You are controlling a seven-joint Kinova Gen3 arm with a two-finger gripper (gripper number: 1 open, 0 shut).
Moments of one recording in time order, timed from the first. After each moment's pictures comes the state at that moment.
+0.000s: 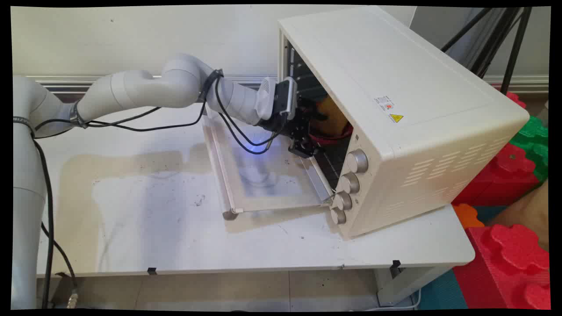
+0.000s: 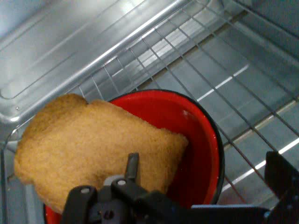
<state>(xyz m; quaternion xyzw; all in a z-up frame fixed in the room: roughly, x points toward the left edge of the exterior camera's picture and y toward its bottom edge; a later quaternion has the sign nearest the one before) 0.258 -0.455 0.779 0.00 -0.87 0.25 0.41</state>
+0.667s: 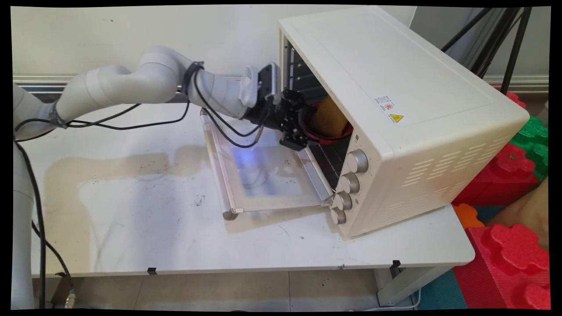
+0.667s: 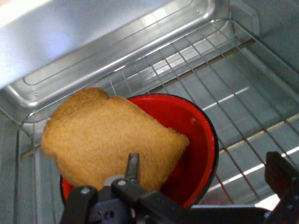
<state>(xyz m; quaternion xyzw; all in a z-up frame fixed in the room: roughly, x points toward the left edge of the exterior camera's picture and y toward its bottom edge) 0.284 -0.434 0.803 0.07 -0.86 0.24 0.44</state>
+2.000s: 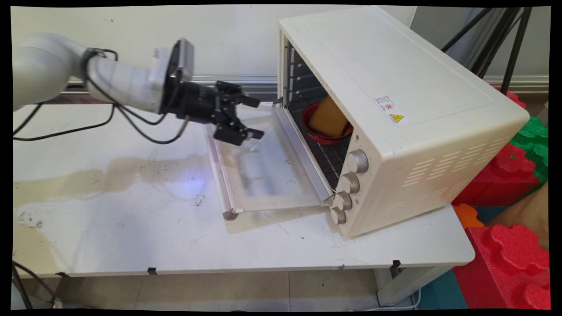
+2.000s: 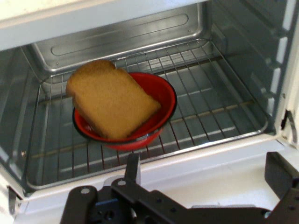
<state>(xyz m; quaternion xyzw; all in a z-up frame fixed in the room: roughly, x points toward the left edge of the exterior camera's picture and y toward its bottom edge) 0.399 -0.333 0.858 0.16 -0.84 0.20 0.49</state>
